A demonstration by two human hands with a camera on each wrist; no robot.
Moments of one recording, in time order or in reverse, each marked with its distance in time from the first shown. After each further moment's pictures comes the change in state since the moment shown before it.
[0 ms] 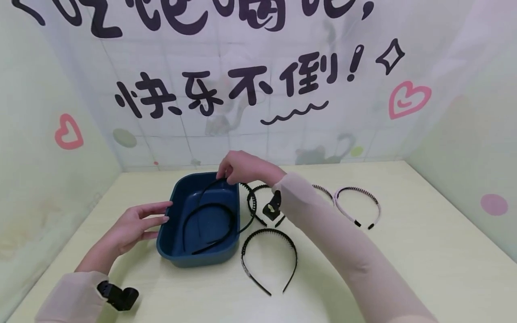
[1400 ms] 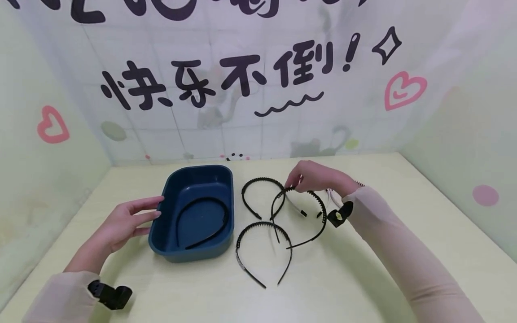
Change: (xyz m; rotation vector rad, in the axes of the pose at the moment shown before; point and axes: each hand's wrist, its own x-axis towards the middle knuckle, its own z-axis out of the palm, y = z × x) left_hand 0.000 -0.001 0.001 0.024 0.006 -0.003; right_hand -0.125 0.099 0.003 0.092 0.001 0.134
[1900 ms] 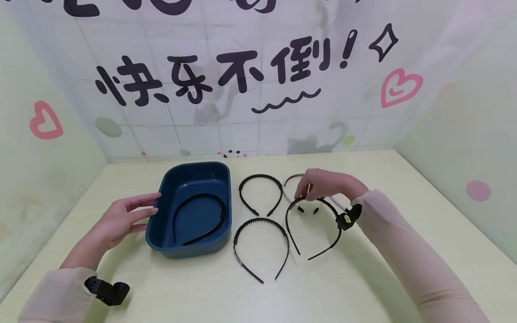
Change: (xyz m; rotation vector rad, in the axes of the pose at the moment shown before) left_hand 0.000 0.001 -0.001 -0.019 -0.018 0.010; right_hand -0.024 0.019 0.008 0.014 -0.134 -0.001
